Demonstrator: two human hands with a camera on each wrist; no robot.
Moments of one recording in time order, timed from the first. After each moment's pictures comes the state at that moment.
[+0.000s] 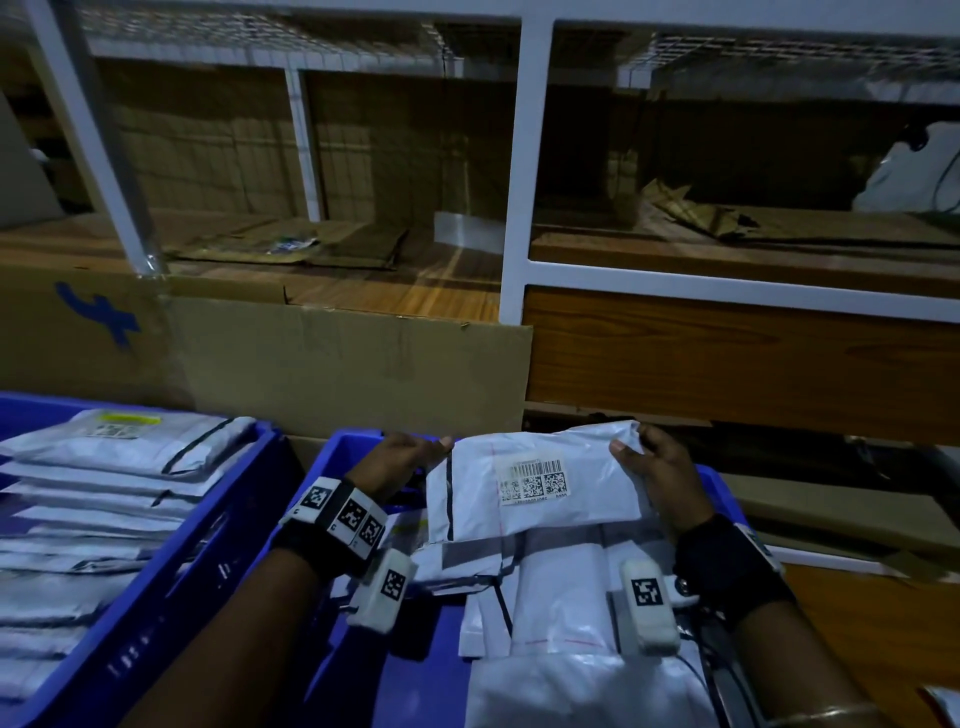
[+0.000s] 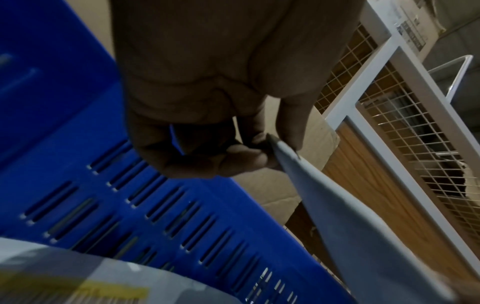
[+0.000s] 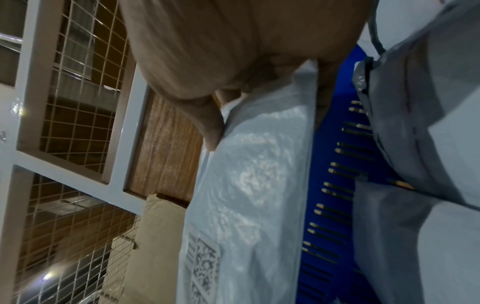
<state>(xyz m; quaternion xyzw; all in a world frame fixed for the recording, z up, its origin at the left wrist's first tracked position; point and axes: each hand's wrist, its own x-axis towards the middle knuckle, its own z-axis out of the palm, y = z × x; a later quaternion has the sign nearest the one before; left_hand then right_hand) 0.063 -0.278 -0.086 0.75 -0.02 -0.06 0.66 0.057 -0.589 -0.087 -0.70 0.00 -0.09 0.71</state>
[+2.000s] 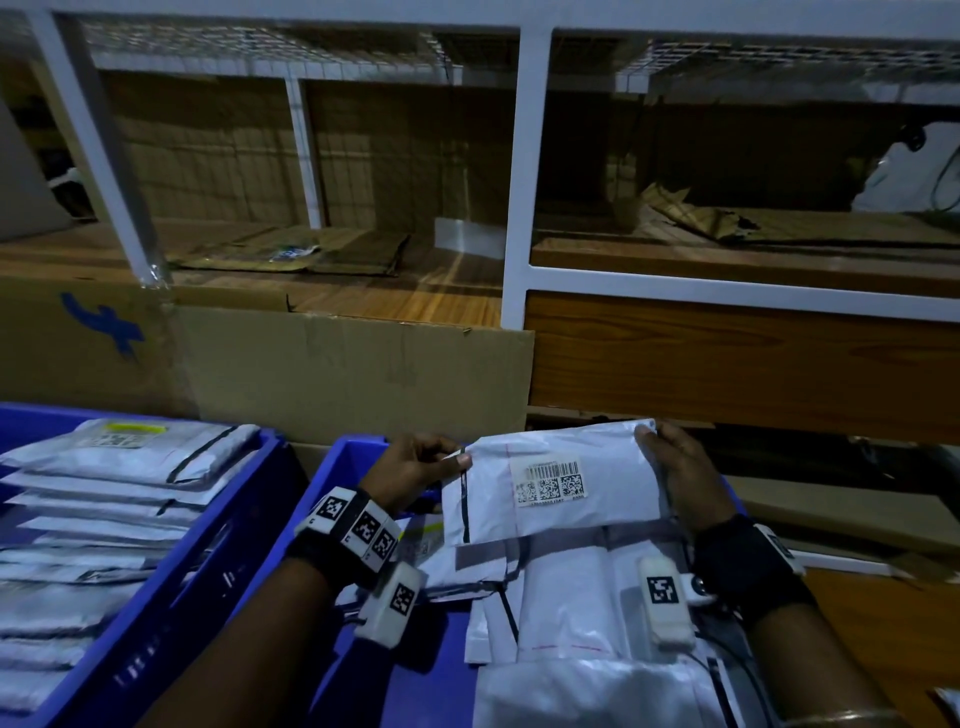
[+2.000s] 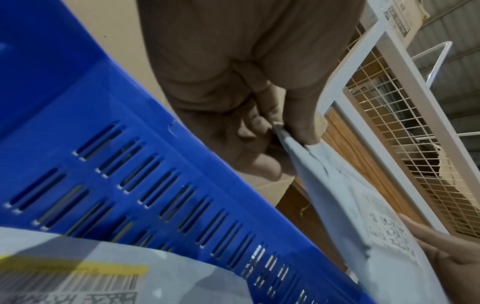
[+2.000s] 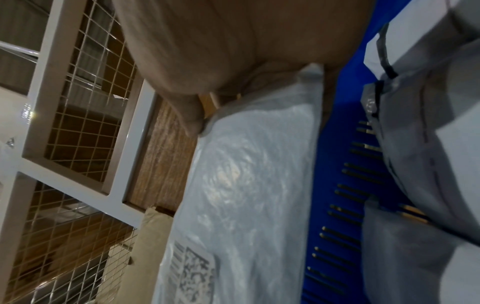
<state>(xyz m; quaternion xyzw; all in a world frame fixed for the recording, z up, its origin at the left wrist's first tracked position) 0.054 -0.285 -0.081 0.73 -0.12 -0.03 0.67 0.048 -0.593 -0.069 -0.69 -0.01 -0.07 0.72</state>
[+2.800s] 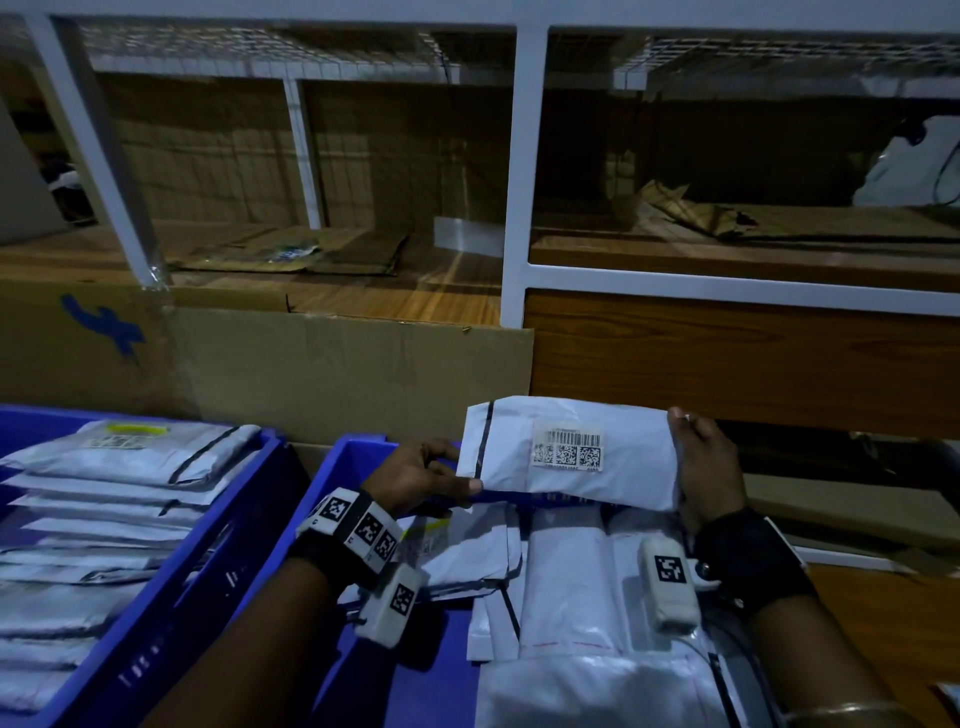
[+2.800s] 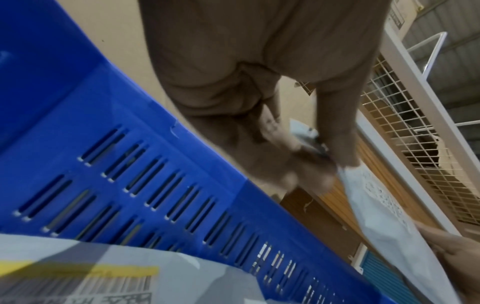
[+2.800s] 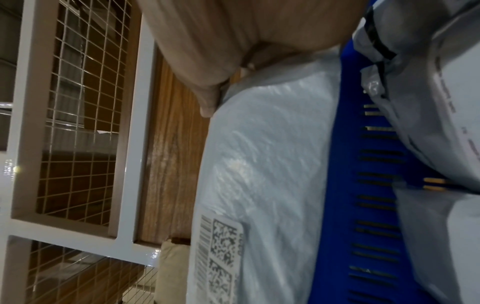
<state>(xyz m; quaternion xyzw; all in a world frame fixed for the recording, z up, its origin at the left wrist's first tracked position) 0.053 -0.281 -0.080 0.74 -0.08 -0.14 0.65 0.042 -0.594 -0.057 -0.68 0.05 -0.22 0.70</state>
